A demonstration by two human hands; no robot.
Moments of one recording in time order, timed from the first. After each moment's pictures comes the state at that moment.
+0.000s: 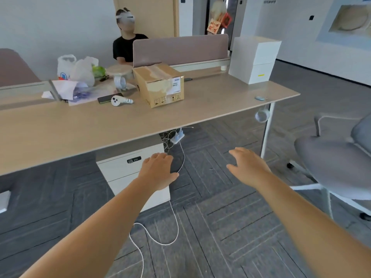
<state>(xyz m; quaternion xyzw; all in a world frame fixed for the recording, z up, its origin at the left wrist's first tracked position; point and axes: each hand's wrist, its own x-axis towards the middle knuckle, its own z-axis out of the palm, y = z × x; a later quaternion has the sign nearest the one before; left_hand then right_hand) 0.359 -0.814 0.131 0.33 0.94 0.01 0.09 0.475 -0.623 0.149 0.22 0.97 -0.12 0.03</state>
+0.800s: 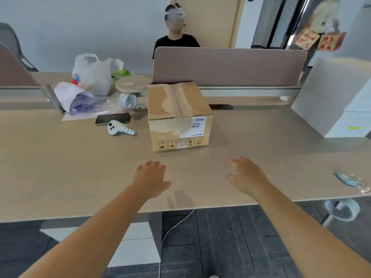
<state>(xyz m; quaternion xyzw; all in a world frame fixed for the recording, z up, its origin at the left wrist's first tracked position) -0.015 -0.611 0.098 0.17 0.98 -0.02 0.11 0.025 -0.374 0.107 0.07 0.99 -0.07 0.08</state>
